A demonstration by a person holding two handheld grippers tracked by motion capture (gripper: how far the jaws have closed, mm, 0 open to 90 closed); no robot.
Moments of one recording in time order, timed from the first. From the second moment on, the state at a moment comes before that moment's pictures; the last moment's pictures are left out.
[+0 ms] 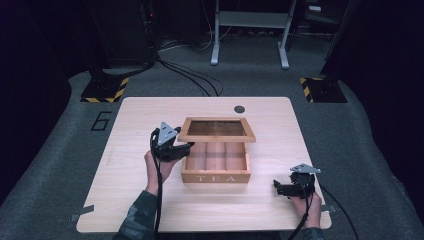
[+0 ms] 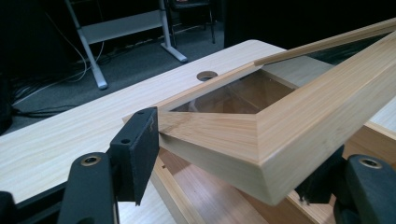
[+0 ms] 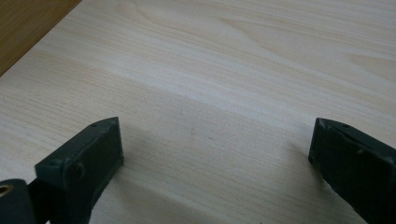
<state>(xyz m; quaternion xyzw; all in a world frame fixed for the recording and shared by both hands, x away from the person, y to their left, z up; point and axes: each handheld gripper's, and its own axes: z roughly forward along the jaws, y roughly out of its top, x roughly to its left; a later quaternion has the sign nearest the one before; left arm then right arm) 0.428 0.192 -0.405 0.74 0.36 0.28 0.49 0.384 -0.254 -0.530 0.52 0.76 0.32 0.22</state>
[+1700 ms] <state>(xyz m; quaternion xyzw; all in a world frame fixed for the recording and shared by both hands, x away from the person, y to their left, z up) 0.489 0.197 -0.346 0.75 0.39 0.24 0.49 0.384 -0.255 -0.530 0.52 0.76 0.33 0.22</state>
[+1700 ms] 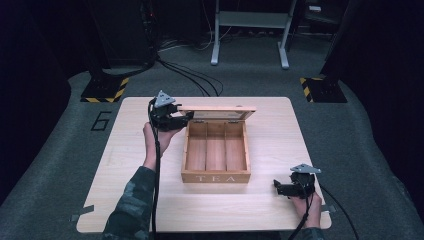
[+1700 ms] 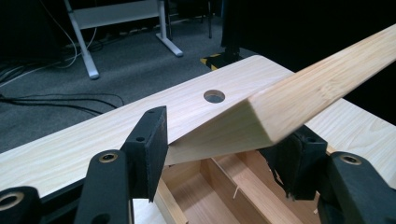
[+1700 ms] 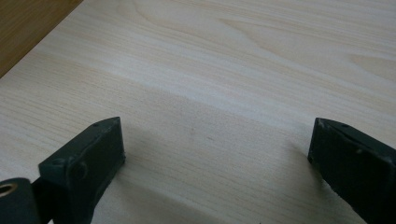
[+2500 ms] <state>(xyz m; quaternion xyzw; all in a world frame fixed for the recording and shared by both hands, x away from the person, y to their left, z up) 0.512 0.204 -0.332 0.75 0.39 0.24 0.48 0.384 -0.254 -0.529 0.52 0.76 0.33 0.22</state>
